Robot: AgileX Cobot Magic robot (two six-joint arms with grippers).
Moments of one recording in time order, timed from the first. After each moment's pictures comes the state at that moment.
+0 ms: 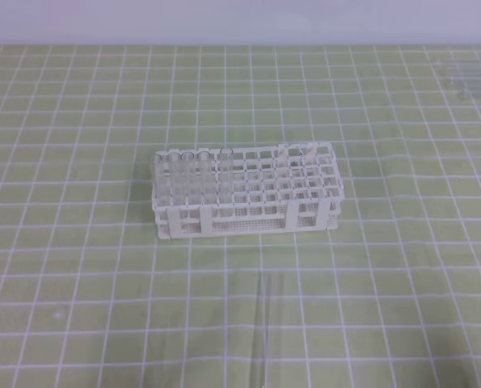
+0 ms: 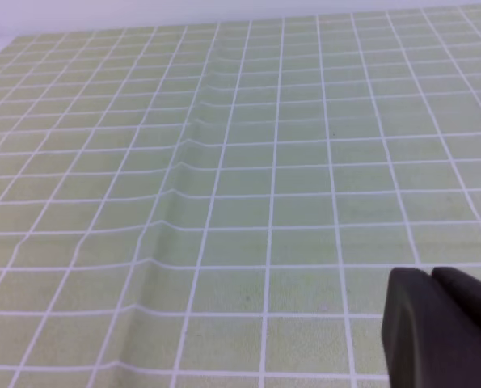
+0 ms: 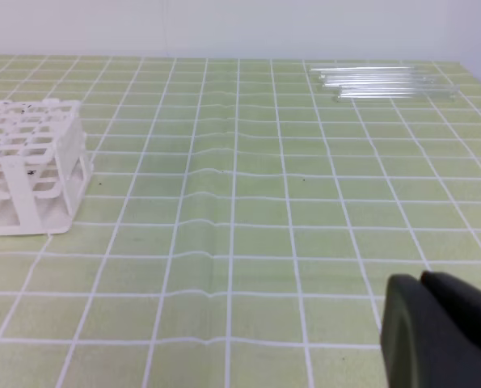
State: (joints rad) left arm 0.02 -0.04 0.01 0.09 0.30 0.06; right arm 0.06 0.00 0.00 -0.03 0.28 0.07
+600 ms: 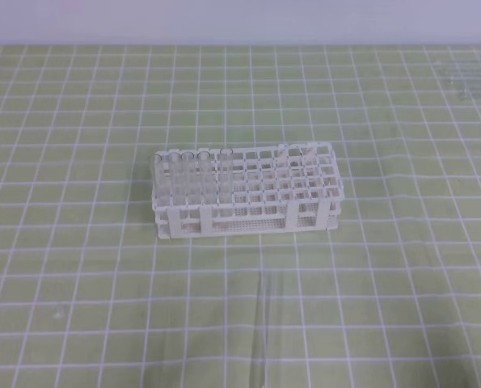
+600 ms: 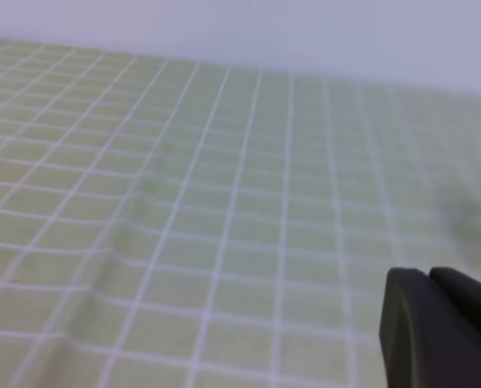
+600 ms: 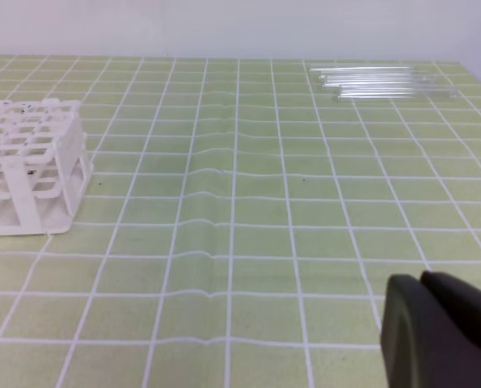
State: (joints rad) left arm 0.02 -0.02 0.01 -0.05 0.22 0.01; right arm 0.06 0.00 0.00 -0.03 0.28 0.07
